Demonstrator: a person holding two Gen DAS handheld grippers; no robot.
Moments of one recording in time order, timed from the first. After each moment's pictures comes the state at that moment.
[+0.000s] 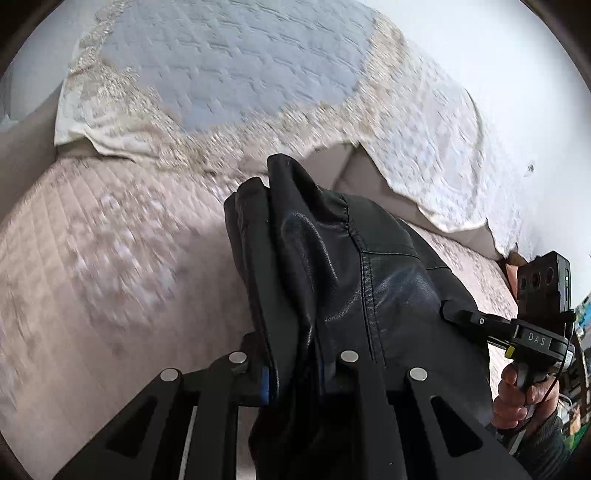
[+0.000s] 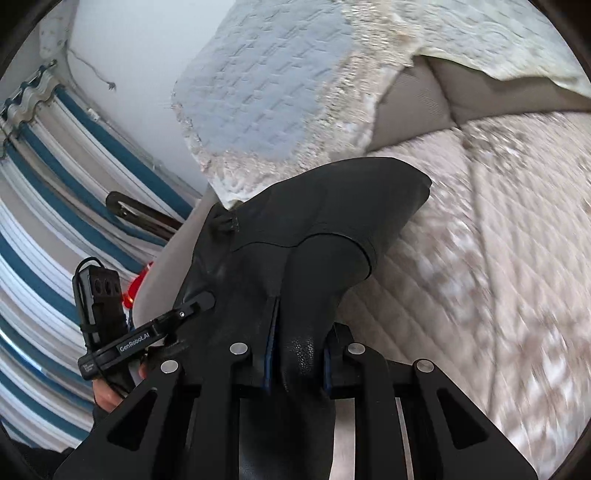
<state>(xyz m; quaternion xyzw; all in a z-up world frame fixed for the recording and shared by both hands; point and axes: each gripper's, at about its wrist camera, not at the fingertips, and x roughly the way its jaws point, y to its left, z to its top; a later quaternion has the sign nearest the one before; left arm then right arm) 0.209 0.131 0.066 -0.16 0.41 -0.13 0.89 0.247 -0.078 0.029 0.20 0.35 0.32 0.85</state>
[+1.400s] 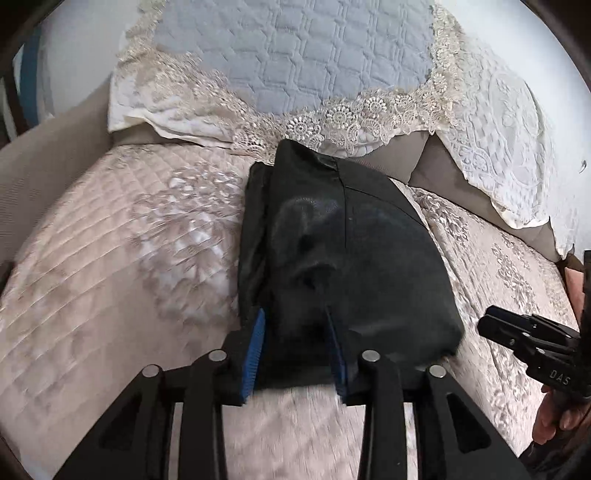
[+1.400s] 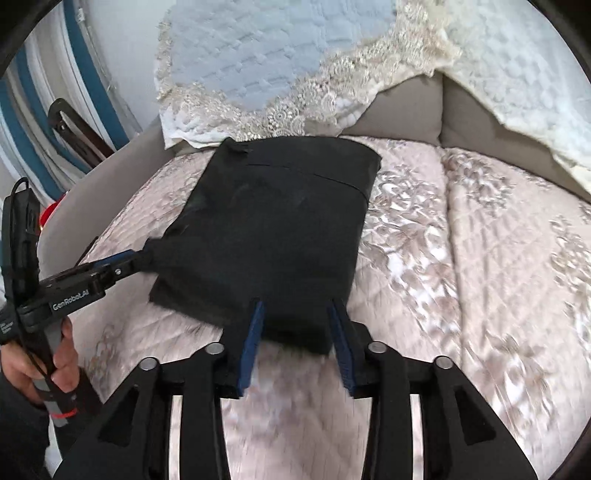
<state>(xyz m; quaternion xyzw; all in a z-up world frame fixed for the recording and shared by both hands) 0.207 0.156 0.027 -0.11 0.43 -0.01 0.89 0.214 -0.012 0.013 0.00 0.38 0.20 0.90</state>
